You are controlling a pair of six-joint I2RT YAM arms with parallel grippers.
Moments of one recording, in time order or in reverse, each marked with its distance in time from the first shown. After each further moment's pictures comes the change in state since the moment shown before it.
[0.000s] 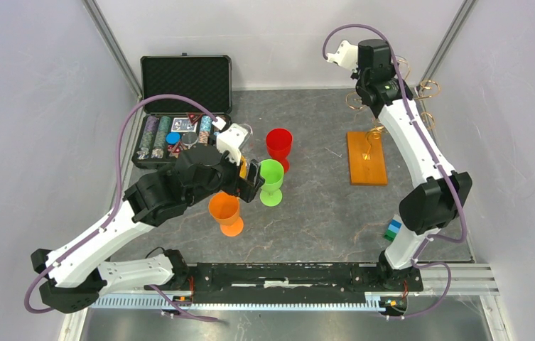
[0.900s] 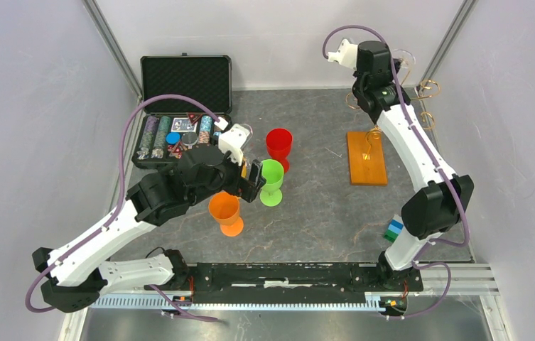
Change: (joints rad) left arm 0.000 0.008 -0.010 0.013 0.000 0.000; right arm 0.026 -0.047 -0.081 0.139 0.109 -0.098
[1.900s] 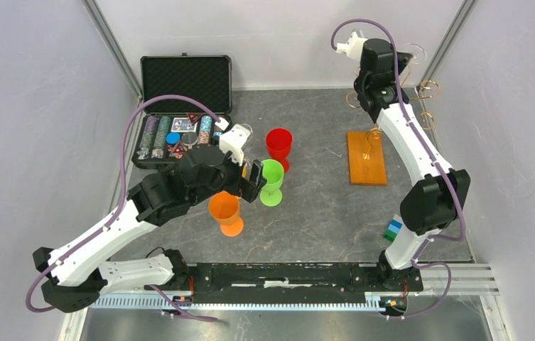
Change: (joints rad) left arm 0.000 0.000 -0.014 0.017 0.001 0.000; right arm -0.040 0.035 -0.032 0.246 0.118 -0.082
